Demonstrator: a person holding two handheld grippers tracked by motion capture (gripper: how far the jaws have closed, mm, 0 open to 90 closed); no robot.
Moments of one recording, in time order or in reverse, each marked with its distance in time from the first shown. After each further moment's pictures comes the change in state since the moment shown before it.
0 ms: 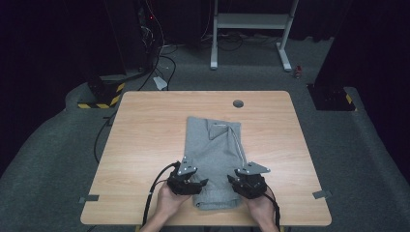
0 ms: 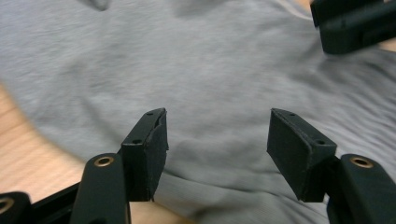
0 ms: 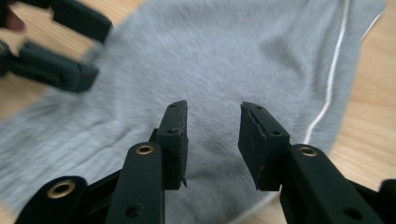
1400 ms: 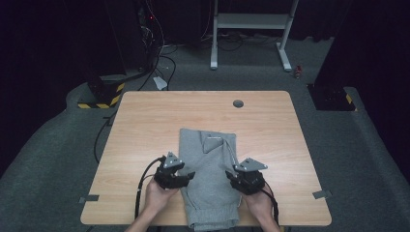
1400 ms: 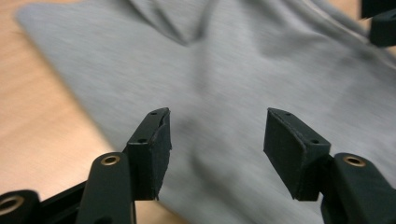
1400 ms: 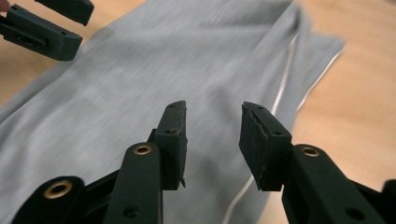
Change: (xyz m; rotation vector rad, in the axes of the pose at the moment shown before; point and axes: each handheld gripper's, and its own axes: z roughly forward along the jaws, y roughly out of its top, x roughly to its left) left arm 0.032 -0.003 -0.023 0.000 0.057 -0.058; right arm -0.002 0.015 0.004 -0.029 -0.021 -0.053
